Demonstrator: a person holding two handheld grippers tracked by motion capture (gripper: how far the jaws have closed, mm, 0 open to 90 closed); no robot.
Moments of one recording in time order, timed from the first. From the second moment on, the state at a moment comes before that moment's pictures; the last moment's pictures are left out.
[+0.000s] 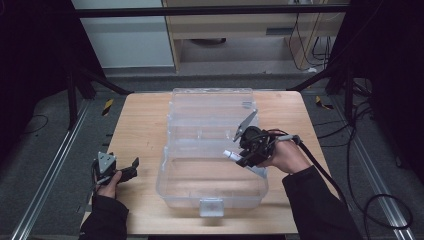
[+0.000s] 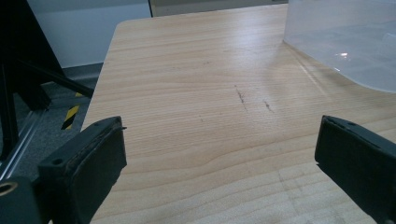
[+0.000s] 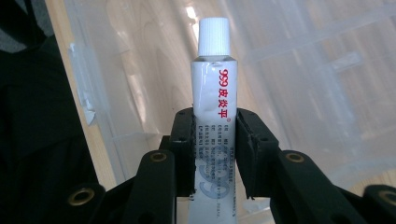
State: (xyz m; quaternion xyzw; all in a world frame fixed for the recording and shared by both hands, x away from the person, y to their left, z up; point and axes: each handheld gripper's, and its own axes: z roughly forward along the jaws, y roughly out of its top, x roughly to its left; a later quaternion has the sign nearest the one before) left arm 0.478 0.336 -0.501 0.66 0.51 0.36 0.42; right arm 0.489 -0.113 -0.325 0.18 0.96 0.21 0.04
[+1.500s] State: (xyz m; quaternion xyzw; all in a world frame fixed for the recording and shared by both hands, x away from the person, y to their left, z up) left arm 0.478 0.337 -0.501 0.66 0.51 0.36 0.42; right arm 0.490 -0.069 -0.404 0.05 0.99 0.10 0.01
